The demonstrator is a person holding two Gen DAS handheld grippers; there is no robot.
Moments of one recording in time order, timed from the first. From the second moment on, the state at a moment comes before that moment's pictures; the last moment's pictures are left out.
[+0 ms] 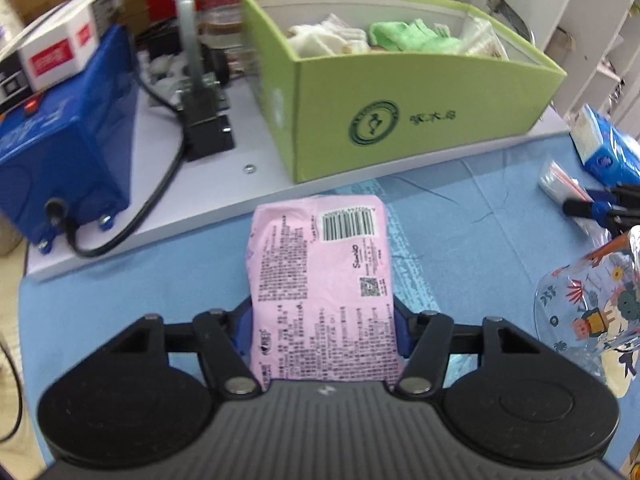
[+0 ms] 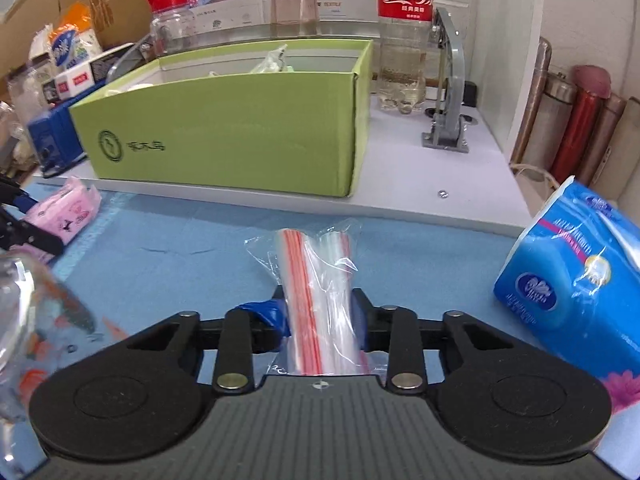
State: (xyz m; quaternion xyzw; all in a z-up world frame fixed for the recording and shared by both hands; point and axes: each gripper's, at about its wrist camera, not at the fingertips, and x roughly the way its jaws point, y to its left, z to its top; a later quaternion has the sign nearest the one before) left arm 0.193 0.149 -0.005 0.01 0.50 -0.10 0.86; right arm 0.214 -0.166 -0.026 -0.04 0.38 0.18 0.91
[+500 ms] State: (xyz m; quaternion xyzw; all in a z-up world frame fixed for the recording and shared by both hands) left arm 0.250 0.132 0.115 -0.03 0.40 -0.14 0.90; right arm 0.234 -0.164 0.094 0.02 0.24 0.24 0.94
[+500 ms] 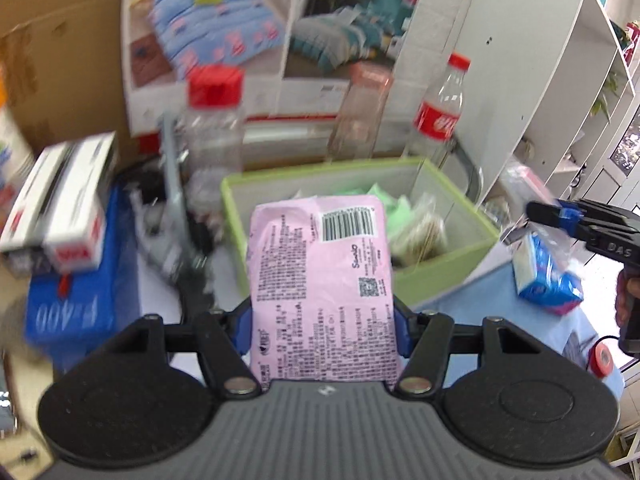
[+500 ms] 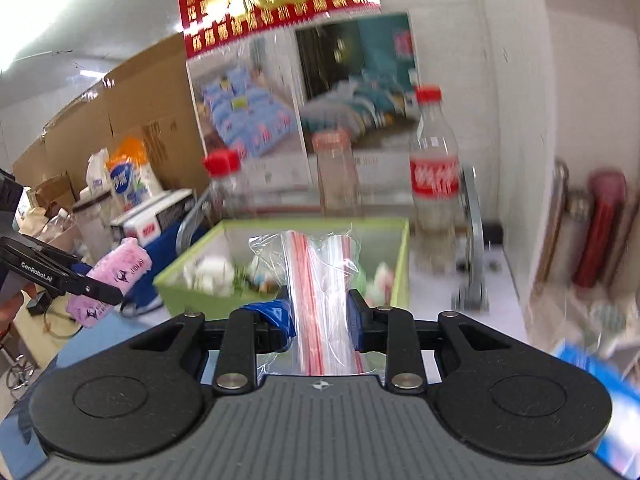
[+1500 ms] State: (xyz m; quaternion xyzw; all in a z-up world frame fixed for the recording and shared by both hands) left arm 0.277 0.125 0.097 -0.05 0.39 -0.11 0.91; right arm 0.325 -0.105 0.082 0.05 0.26 0.25 0.93
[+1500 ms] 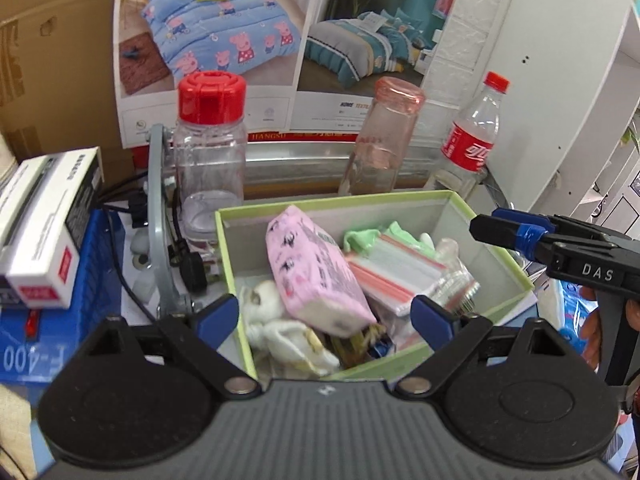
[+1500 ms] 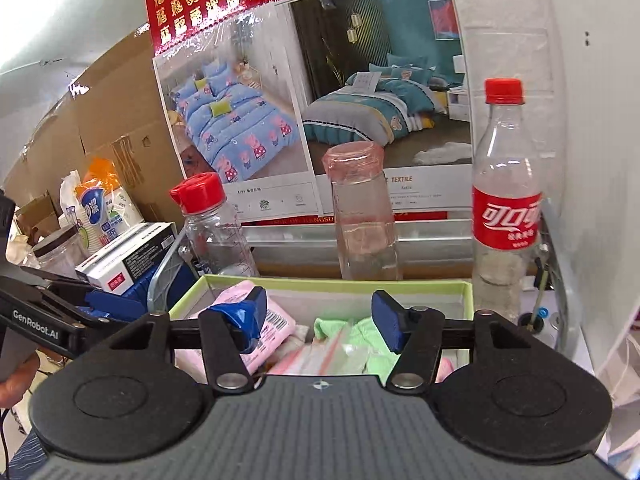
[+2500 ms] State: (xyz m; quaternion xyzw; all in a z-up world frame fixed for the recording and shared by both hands) left arm 0.097 0.079 0.107 -0.02 0.28 -0.02 0.96; right arm 0.107 -0.132 0.073 0.11 0.21 0.15 0.96
